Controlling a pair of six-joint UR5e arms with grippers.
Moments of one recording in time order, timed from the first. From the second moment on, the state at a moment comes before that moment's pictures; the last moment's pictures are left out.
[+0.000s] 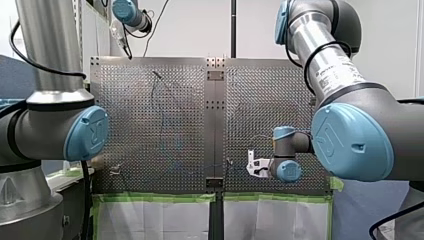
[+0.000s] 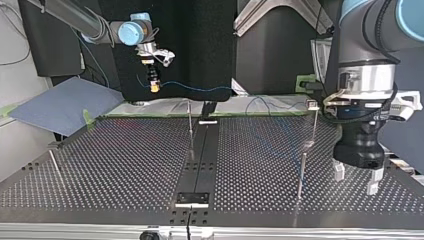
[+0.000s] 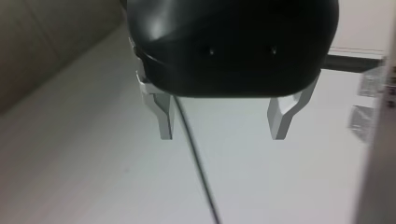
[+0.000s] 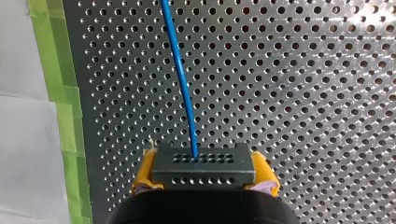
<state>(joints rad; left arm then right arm) -0.05 -1.34 -1.57 -3.14 -1.64 -2.05 1.96 -0.82 2.00 -1.04 1.49 1.58</state>
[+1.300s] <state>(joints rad) -0.06 -1.37 -1.57 -3.46 -1.67 -2.04 1.96 -0.82 2.00 -1.03 1.49 1.58</state>
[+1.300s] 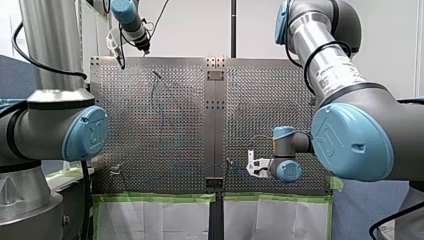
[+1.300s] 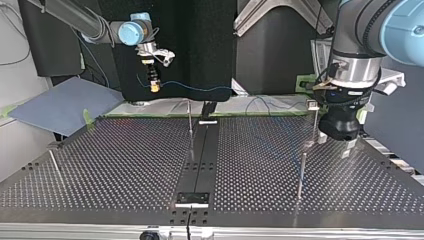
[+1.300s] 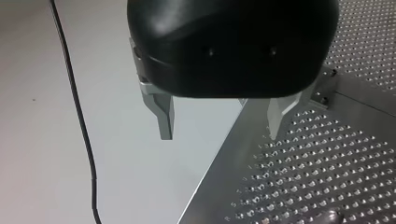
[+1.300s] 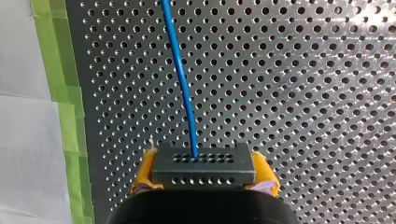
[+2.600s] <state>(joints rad) -0.07 -1.40 -1.57 -3.47 -1.69 -2.09 1.97 -0.82 1.99 -1.03 1.49 1.58</state>
